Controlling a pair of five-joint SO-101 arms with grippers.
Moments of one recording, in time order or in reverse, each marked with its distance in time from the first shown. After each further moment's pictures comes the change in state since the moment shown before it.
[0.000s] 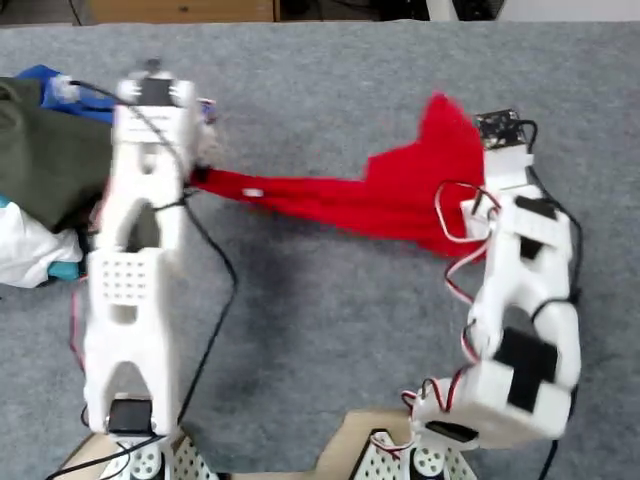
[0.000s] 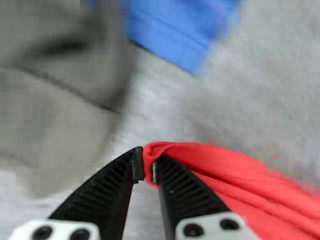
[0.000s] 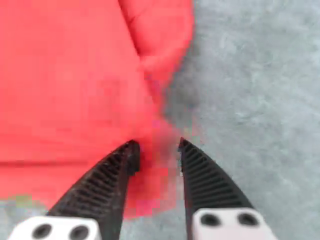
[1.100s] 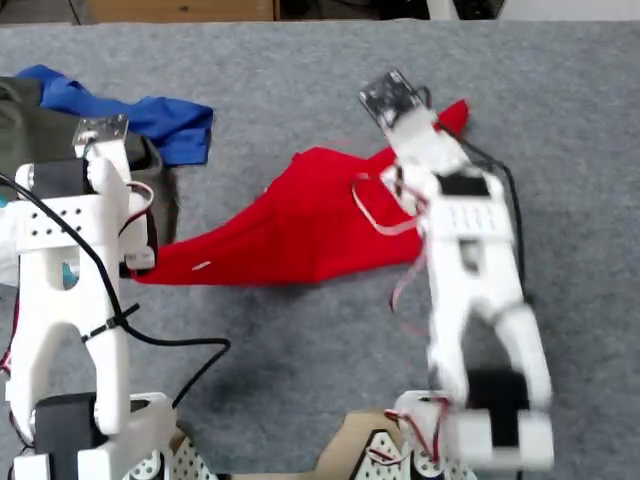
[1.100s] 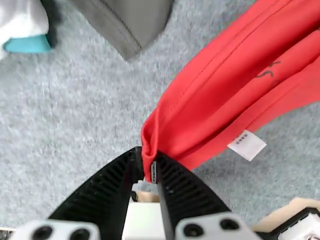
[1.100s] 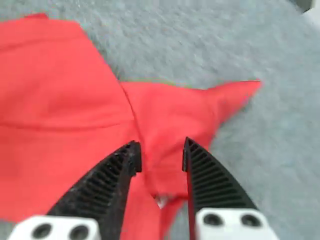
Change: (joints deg) left arm -3.4 -68.0 75.4 0.0 -27.9; right arm -22.3 0.6 -13.9 8.8 3.3
